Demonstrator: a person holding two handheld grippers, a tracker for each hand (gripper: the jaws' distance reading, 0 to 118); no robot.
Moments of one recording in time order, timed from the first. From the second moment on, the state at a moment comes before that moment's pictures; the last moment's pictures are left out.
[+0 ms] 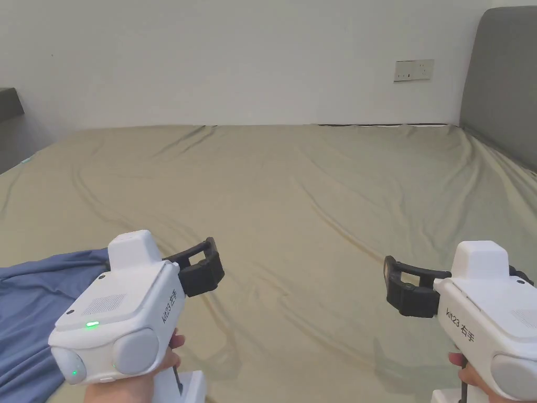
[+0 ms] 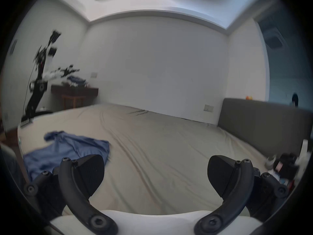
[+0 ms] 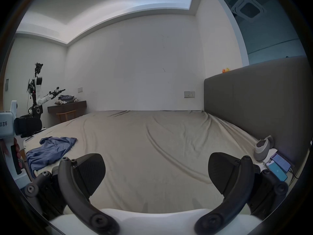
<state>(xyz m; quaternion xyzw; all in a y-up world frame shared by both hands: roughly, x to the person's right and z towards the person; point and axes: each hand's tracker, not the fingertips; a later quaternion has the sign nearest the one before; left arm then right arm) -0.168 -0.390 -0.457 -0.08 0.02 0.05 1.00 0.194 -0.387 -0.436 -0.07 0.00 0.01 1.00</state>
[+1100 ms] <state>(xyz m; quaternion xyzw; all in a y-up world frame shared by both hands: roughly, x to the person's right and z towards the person) -0.156 -0.389 -0.455 -0.08 0.00 0.00 1.00 0.194 -0.387 -0.439 -0.07 -0.01 0.00 1.00</state>
